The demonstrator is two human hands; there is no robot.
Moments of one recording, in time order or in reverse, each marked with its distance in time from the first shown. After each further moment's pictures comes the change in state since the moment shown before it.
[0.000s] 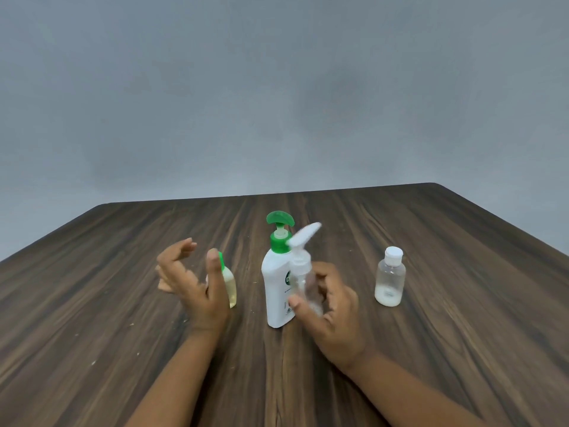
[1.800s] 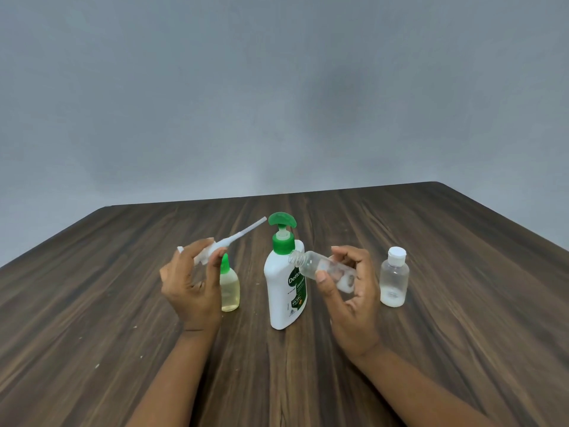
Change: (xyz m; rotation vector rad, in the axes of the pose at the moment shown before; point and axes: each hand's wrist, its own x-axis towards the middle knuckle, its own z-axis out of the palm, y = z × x) left_hand 0.009 -0.004 -0.008 0.127 -0.030 0.115; right_hand 0.014 0.005 -0.003 0.117 0.303 -0.028
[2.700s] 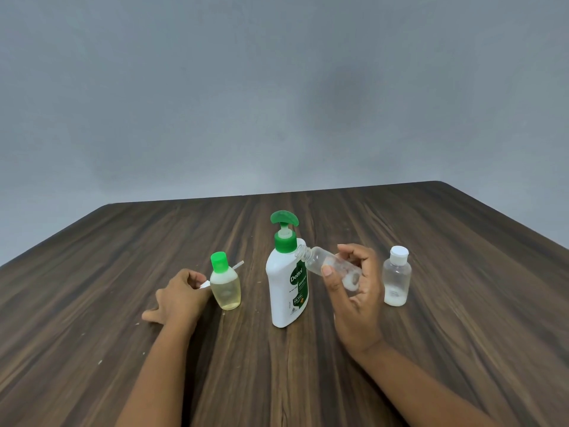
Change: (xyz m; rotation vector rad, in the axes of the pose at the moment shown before) left_hand -0.002 -0.067 -0.010 0.488 -0.528 -0.858; right_hand 0.002 0.003 0.000 -0.002 0.038 0.025
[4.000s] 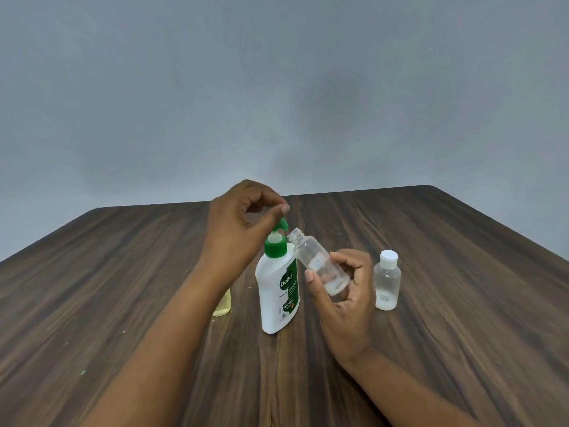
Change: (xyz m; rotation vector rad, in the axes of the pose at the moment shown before) left_hand -0.084 0.156 -0.047 -0.454 -0.204 0.917; right_hand 0.000 -0.004 0.000 -0.076 0.043 -0.089
